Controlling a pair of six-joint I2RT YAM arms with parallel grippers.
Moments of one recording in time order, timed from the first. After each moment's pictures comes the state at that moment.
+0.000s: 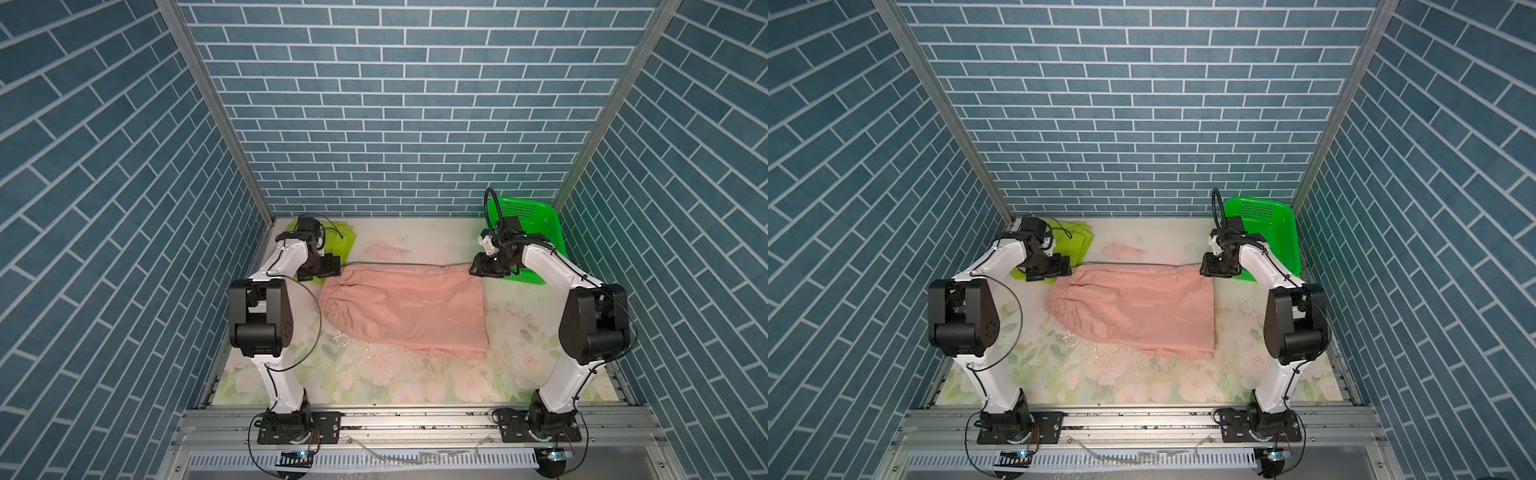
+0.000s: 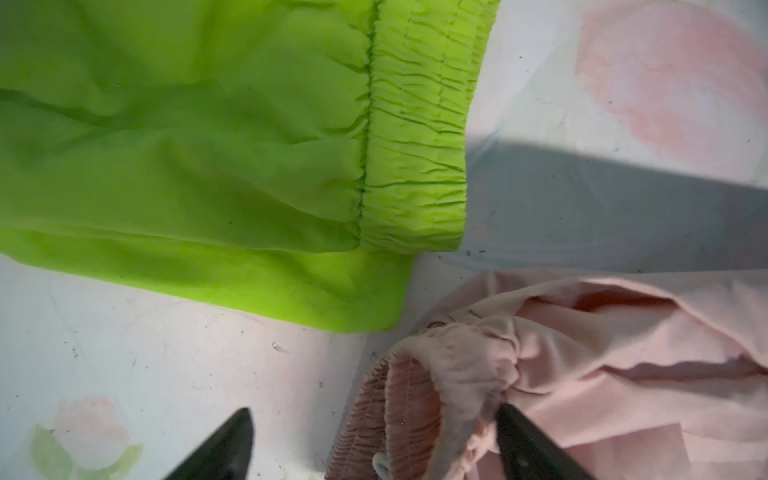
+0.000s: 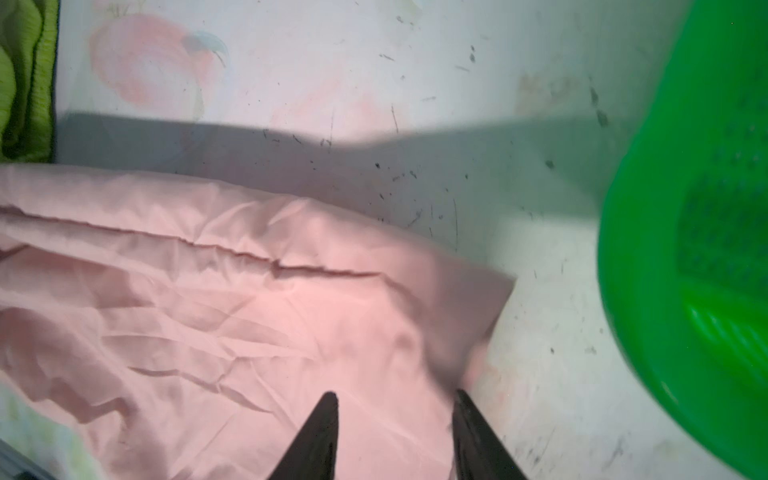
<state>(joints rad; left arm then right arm) -0.01 1.88 1.48 -0.87 0.10 -0.14 0.23 1.81 1.44 -0.80 -0.31 0.13</state>
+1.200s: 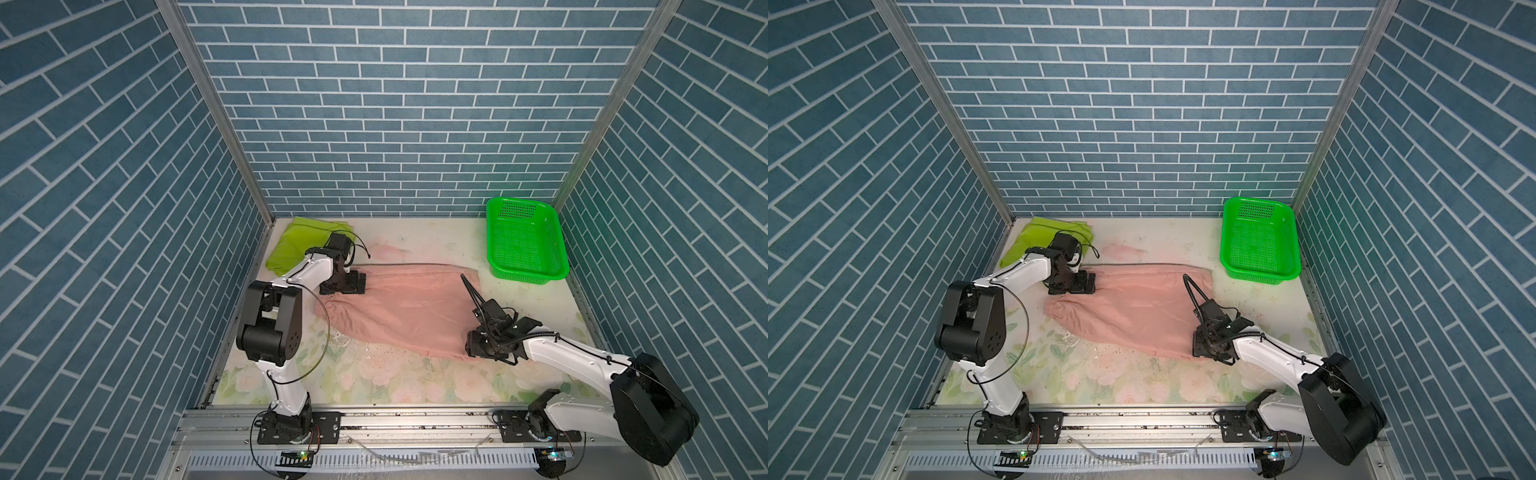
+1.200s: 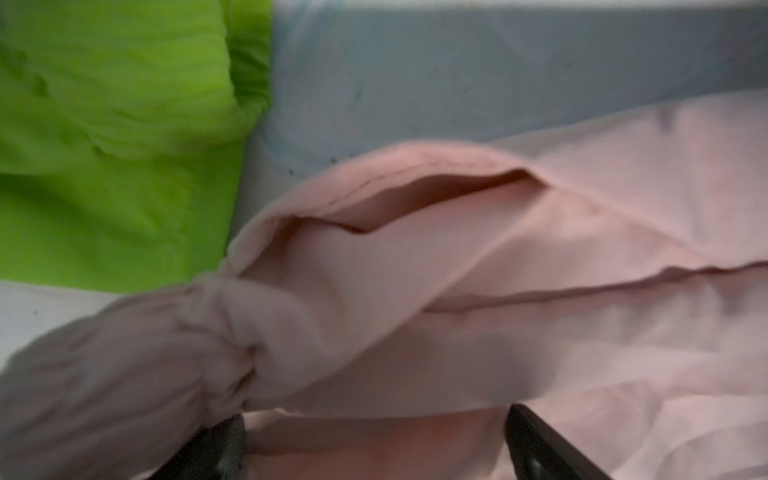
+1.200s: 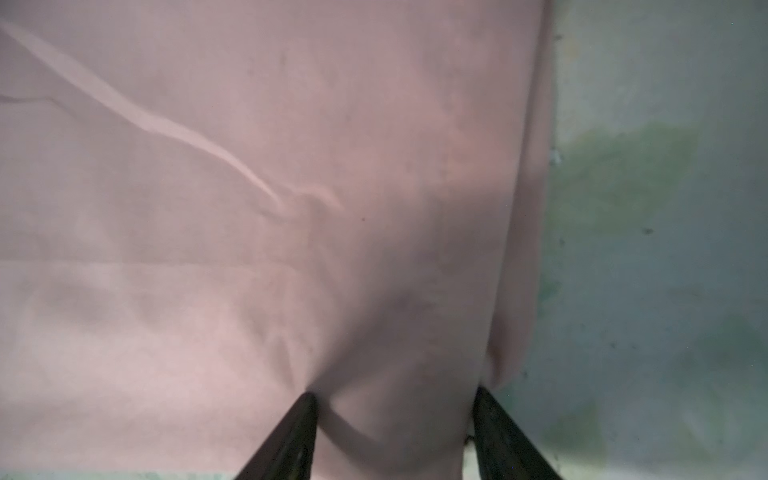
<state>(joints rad) -0.21 1.83 1.26 -0.75 0.06 -0.21 0.64 1.23 0.55 -0.56 -0.01 0.66</state>
